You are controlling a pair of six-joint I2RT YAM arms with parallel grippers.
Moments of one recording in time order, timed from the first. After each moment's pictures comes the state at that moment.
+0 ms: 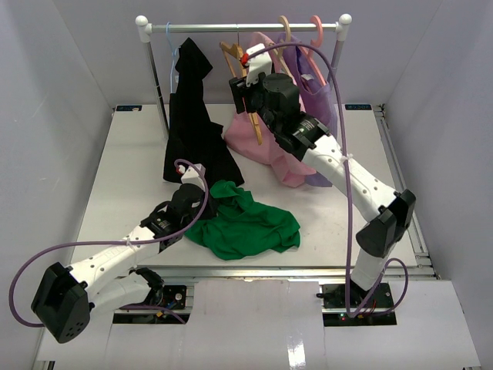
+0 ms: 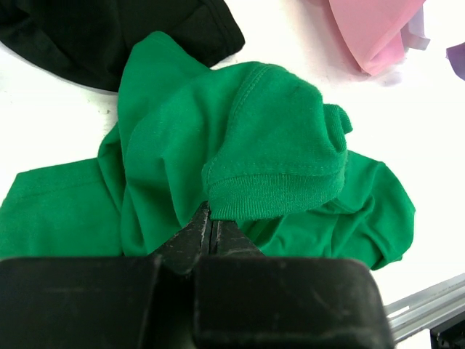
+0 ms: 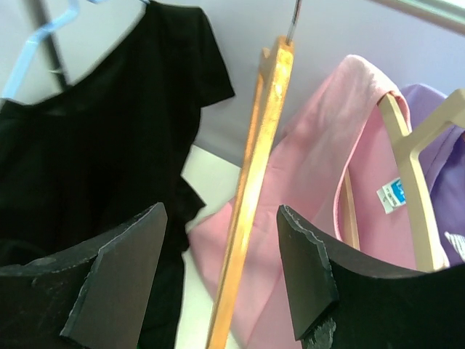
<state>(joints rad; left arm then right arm) -0.69 1.01 0.58 -0.11 -0.22 -0.61 0.79 1.75 1.90 -0.18 0.31 -0.14</state>
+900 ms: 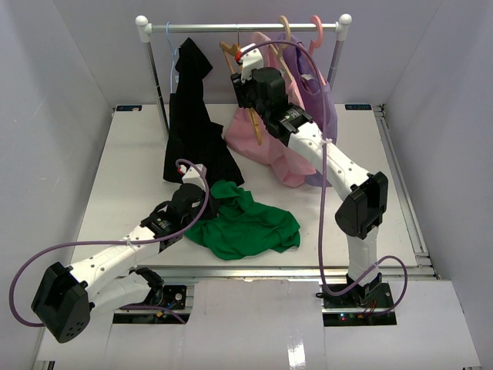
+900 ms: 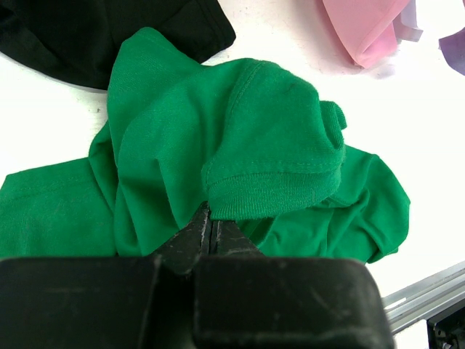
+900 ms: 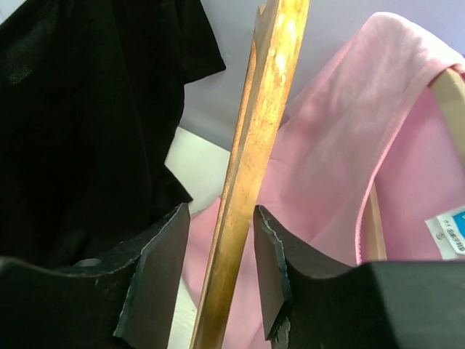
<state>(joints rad) -0.69 1.01 0.58 -0.10 -0.20 -0.60 0.70 1.98 2.07 -0.20 0.24 -0.13</state>
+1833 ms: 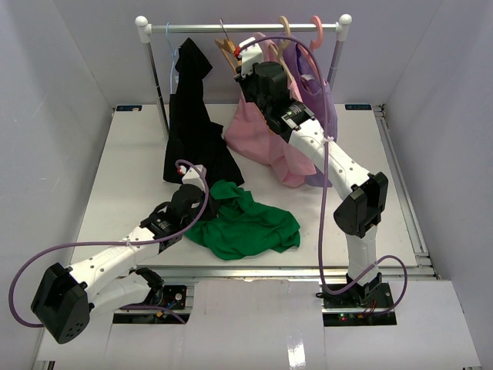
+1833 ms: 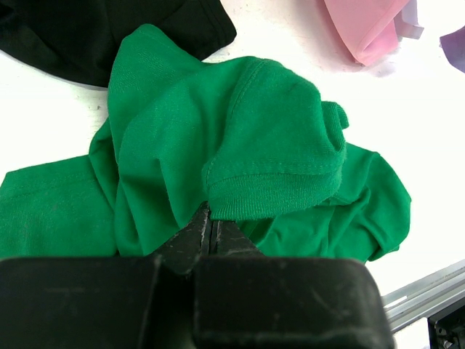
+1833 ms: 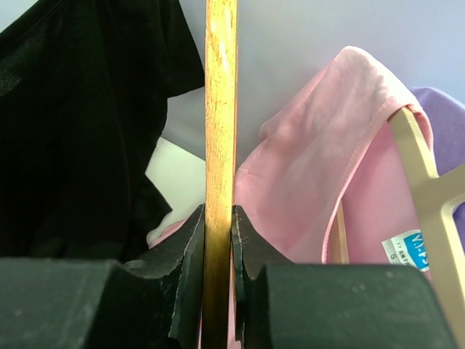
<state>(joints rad) -0.70 1.00 0.57 -0.10 -0.19 -0.60 0.69 2.00 2.15 -0.22 0.25 -0.21</state>
